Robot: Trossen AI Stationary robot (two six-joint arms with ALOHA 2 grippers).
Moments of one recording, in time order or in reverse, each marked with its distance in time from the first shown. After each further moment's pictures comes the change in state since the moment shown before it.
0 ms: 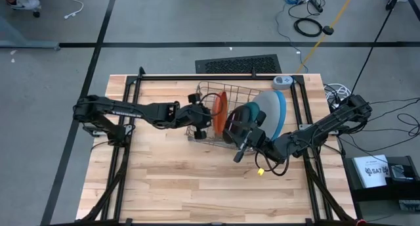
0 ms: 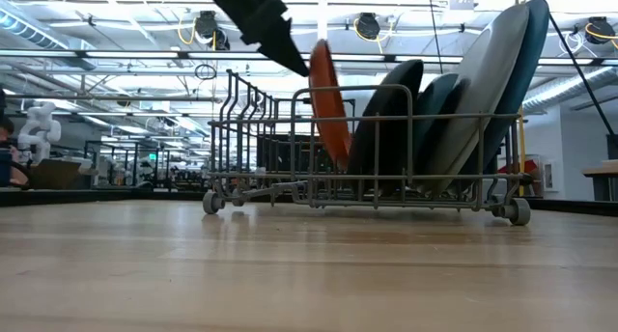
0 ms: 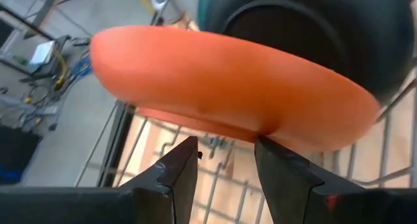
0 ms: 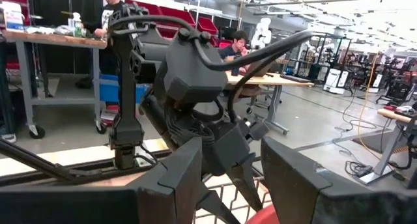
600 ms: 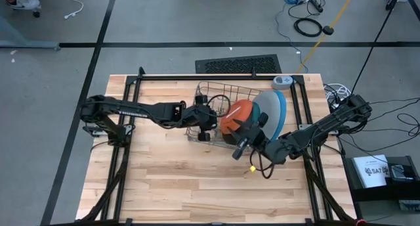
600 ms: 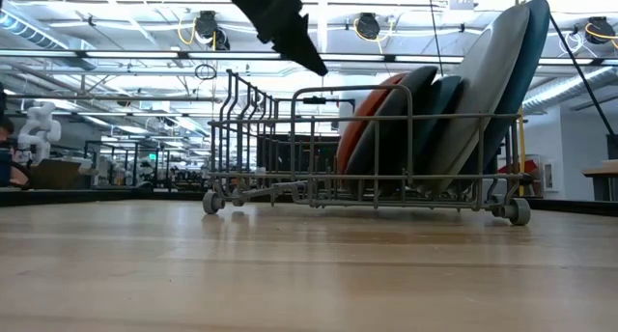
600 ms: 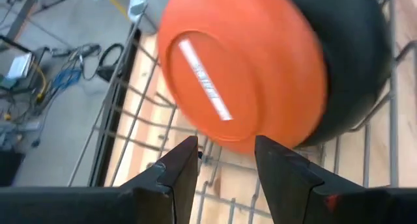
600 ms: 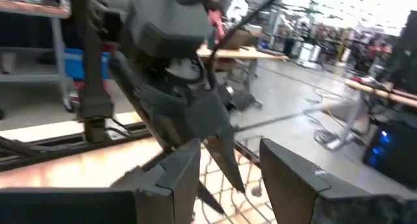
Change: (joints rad) left arm 0.000 0.079 0.092 -0.019 0.075 0.050; right arm 0.000 0.001 0.000 -0.230 0.120 0.204
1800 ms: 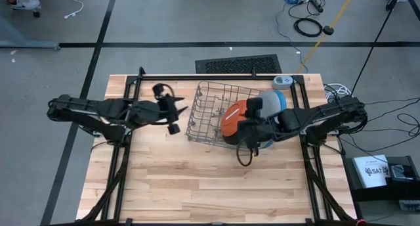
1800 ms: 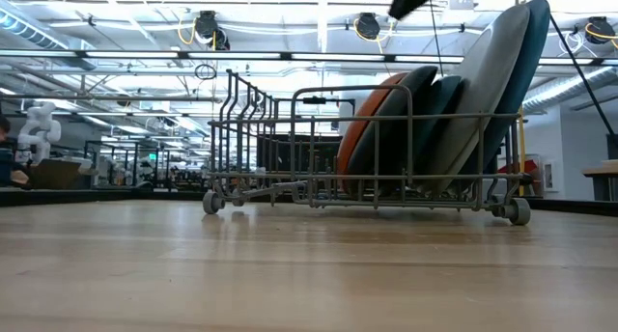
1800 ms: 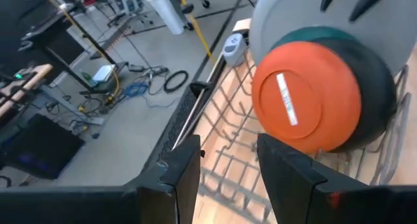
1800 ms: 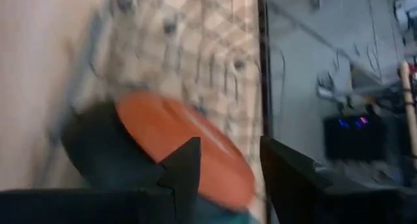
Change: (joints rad) left arm -0.139 -0.493 -0.111 -0.174 -0.325 -0.158; right arm -0.198 0.086 0.460 -1.306 -0.458 -0.115
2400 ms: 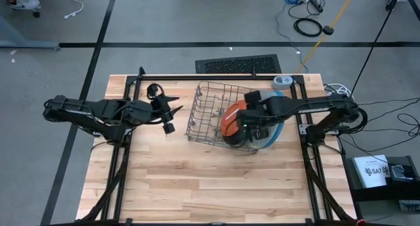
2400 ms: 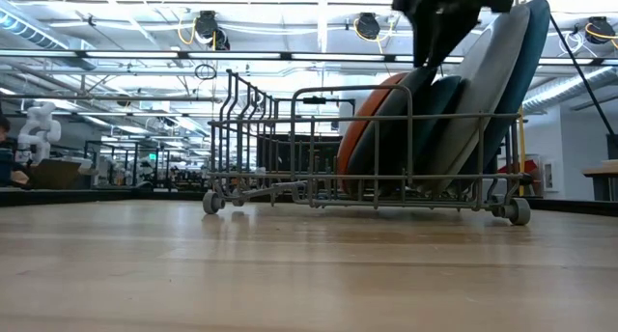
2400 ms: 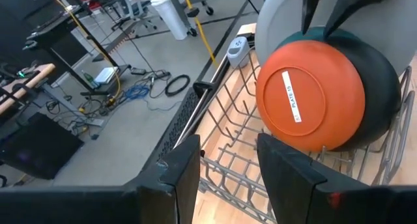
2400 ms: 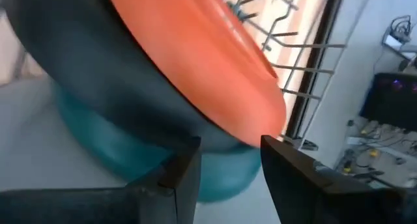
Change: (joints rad) left arm 0.001 -0.102 -0.111 0.054 -0.005 -0.003; right arm -0.208 0.075 0.026 -0.269 -0.214 -0.158
